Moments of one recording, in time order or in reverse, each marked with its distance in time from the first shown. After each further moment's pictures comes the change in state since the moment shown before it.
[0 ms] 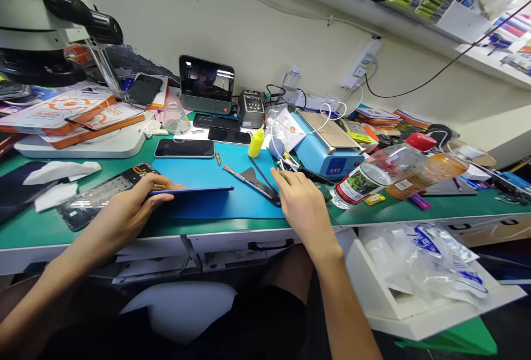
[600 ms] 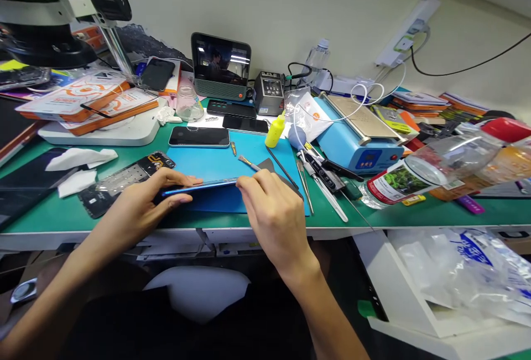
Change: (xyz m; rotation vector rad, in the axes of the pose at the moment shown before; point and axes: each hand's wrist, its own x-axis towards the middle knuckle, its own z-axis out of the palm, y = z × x) left_hand -0.006 0.005 -0.002 -0.136 -0.069 -0.043; right_hand 0.024 -0.090 0.023 0.183 0.152 -0.041
